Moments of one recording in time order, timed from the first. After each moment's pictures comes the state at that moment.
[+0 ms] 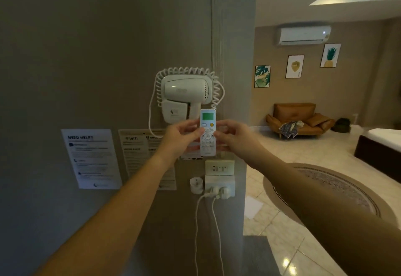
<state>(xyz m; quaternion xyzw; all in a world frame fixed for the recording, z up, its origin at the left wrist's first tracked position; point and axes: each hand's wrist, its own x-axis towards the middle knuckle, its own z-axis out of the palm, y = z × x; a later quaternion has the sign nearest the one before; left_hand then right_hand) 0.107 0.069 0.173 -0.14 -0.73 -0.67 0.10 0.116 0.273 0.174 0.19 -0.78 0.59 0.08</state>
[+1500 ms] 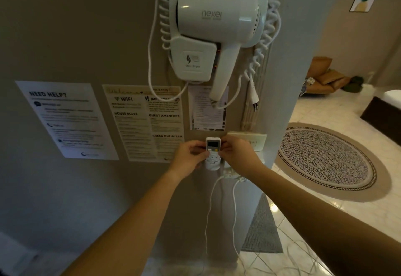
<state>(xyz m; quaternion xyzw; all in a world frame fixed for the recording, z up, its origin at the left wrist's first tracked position) -0.018 0.015 -0.029 0.00 -0.79 -0.61 -0.01 -0.023 0.199 -0.003 0.10 -0.94 0.33 0.05</state>
